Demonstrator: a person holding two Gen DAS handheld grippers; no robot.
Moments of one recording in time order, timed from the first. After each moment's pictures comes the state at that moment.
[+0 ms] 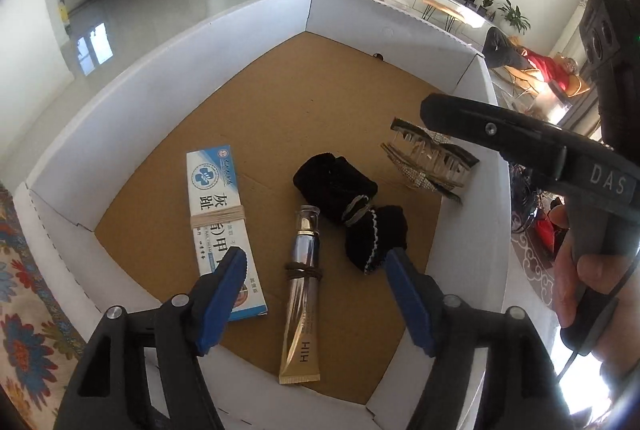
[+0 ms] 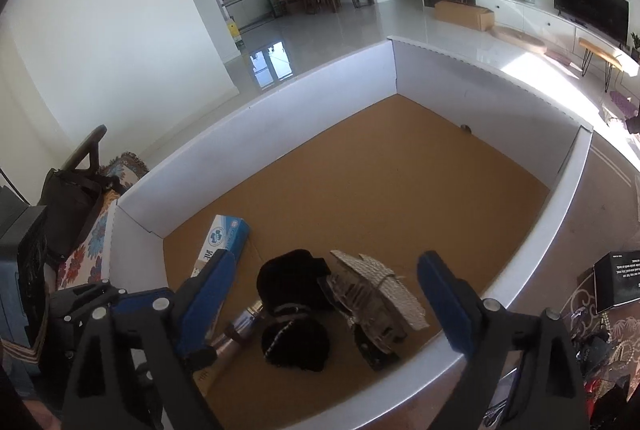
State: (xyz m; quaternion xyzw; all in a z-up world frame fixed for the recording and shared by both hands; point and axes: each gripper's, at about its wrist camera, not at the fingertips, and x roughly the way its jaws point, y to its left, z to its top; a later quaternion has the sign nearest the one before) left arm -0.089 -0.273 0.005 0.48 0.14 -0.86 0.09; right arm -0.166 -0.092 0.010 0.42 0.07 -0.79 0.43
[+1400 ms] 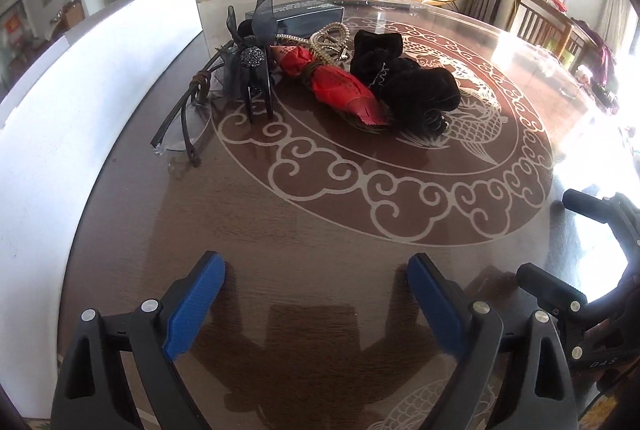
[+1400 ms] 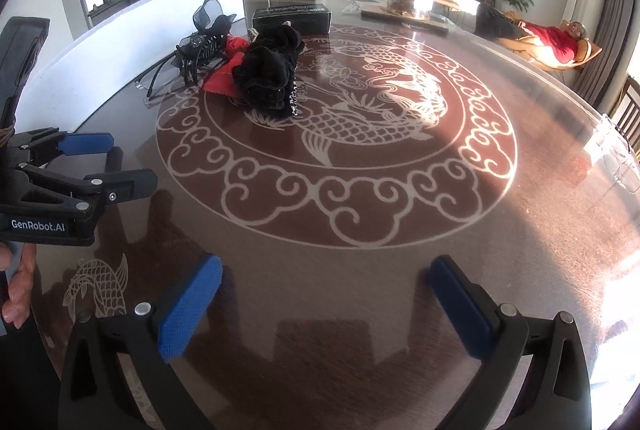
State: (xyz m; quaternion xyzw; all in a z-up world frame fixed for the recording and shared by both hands) left arm -0.106 0.038 -0.073 0.48 -0.03 -0.87 -0.05; right arm -0.052 0.289 -0.091 0.45 0.09 -0.87 0.17
